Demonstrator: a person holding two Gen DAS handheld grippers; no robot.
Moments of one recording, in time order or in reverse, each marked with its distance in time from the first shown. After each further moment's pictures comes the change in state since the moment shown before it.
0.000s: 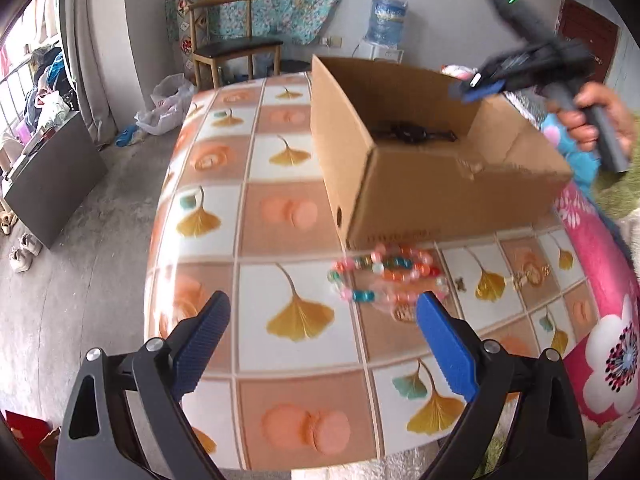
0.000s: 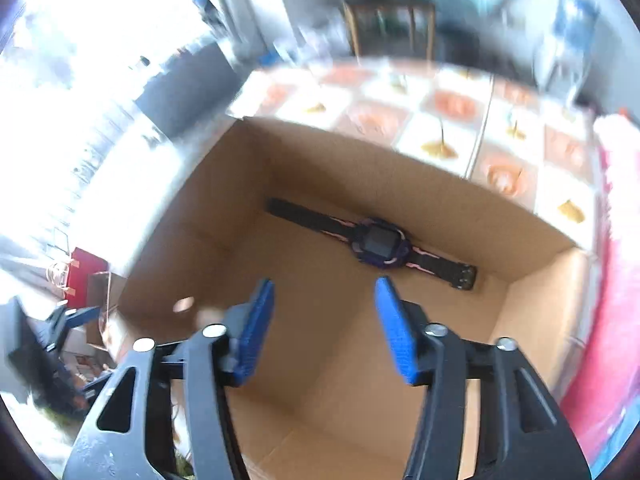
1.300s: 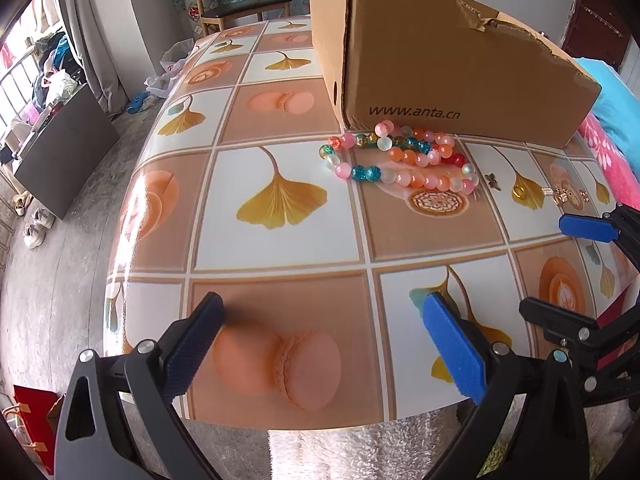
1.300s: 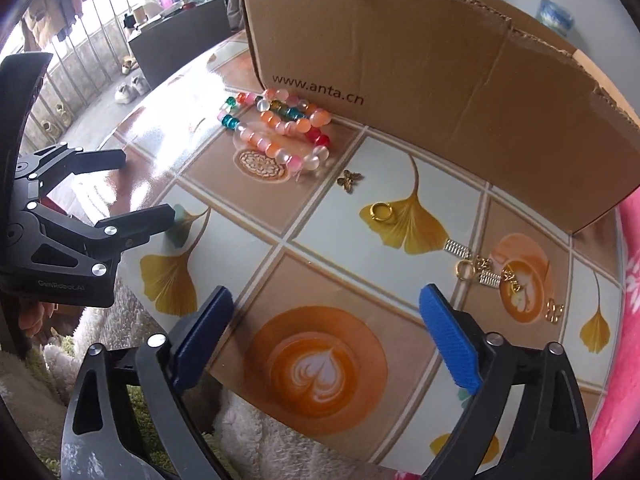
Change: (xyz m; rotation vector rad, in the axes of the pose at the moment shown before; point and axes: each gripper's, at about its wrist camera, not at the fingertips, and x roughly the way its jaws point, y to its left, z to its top) left arm 0.042 -0.019 -0.062 0.002 0.123 0.086; right arm 0.074 0.105 -0.184 -0.022 0.045 -0.207
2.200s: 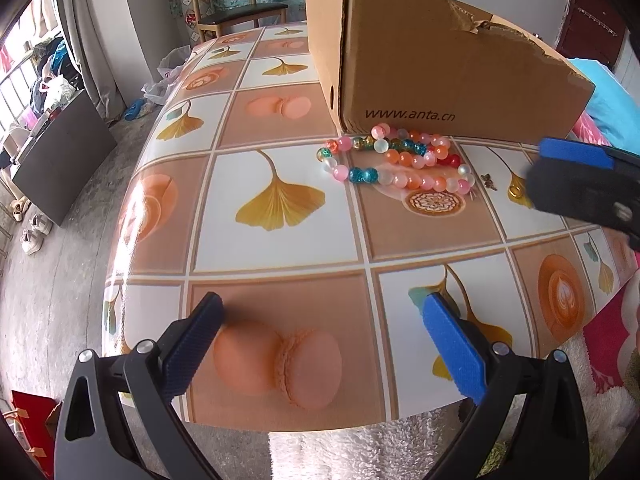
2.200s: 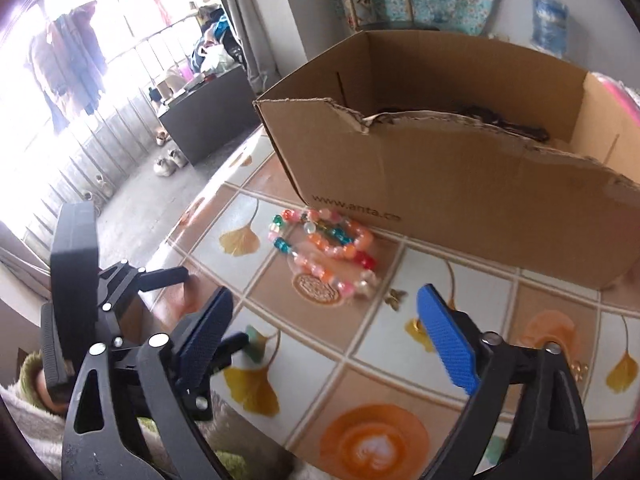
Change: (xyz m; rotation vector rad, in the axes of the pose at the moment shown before) left arm -0.001 0.004 -0.004 0.010 -0.038 -0.015; right arm -0.021 -0.004 0.048 0.115 -0.189 0.200
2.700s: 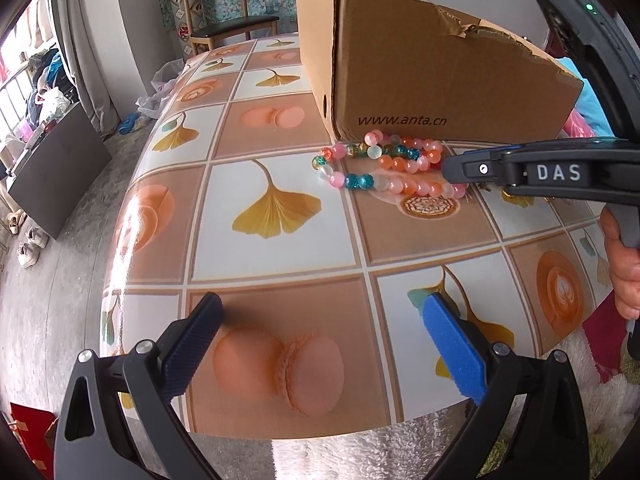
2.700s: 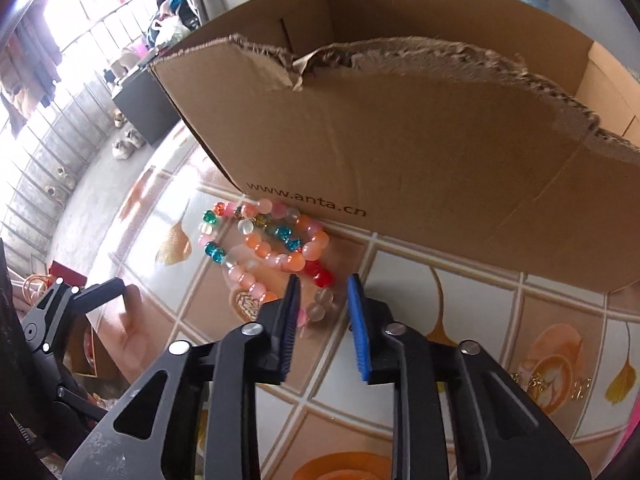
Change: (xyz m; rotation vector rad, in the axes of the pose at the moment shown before) left arm -0.001 0.001 -0.004 0.030 -0.047 -0.018; right arm 0.043 -0.014 0.013 0.053 0.140 -0.131
